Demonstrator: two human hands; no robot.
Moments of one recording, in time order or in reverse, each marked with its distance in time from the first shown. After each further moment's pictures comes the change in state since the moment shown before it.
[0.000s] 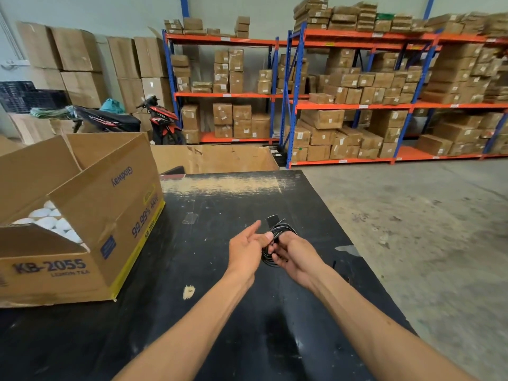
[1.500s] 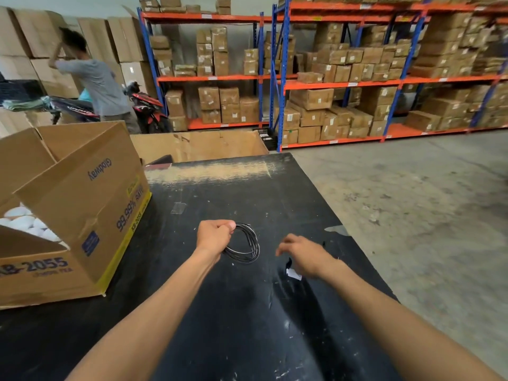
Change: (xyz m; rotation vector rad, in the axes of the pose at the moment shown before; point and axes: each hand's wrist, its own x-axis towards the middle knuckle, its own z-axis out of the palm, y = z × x) left_hand 0.036 0.001 -0.036 0.388 0.194 -0.065; right_hand 0.020 0.019 -0.086 -1.812 -0.225 -0.320
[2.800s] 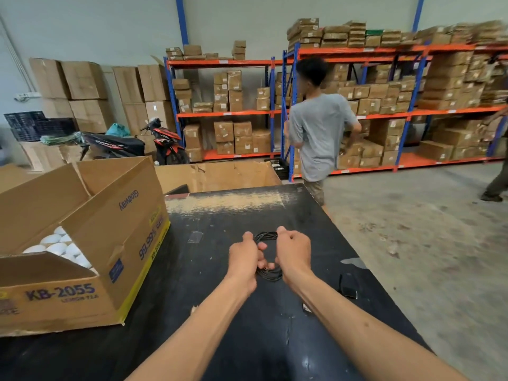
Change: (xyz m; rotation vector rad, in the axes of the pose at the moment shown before) left_hand -0.066 0.067 0.011 -0.421 -0.107 -0.188; right_hand 0.015 -0.116 -0.072 1.313 0.738 0.491
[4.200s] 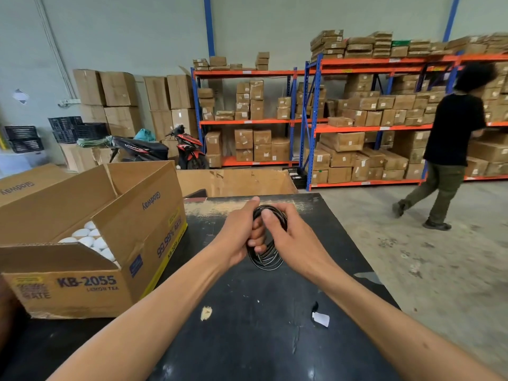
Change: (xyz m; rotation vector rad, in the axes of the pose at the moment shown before) left_hand -0.022 0.081 -0.013 0.158 -0.379 0.156; right_hand -0.035 -0.068 -0.036 -0.238 -0.529 -0.510
